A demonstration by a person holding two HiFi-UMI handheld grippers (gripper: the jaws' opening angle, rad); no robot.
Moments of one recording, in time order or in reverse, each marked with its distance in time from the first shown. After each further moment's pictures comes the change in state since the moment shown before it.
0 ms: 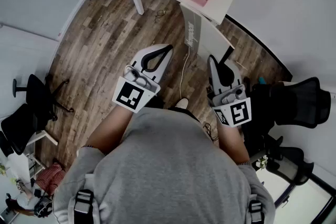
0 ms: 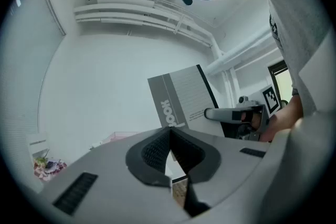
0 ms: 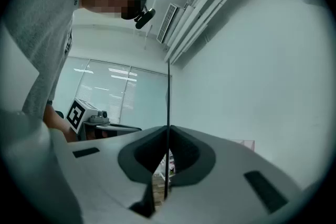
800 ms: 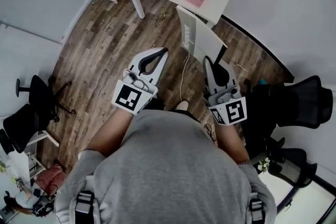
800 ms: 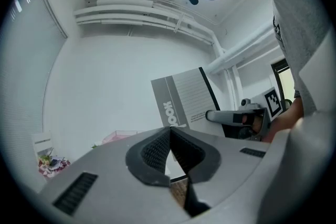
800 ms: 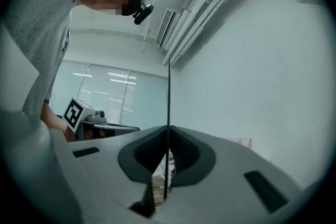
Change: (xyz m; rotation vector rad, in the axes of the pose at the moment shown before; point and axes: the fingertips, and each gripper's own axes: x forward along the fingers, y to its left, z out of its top) left arm -0.006 -0.038 0.003 -0.007 0.000 0.047; right arm -0.037 -0.002 0.001 0.022 -0.021 0.000
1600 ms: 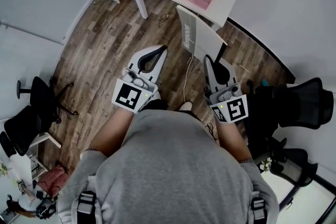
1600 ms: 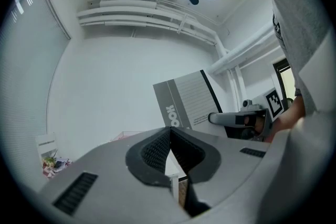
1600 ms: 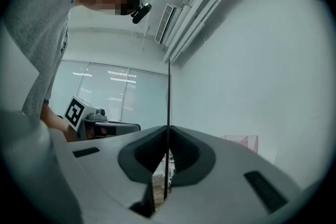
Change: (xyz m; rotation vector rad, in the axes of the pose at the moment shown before) left arm -0.014 0.052 0.000 0.004 -0.005 0.022; right arm 0.043 0.016 -0.014 0.012 0.021 0.006
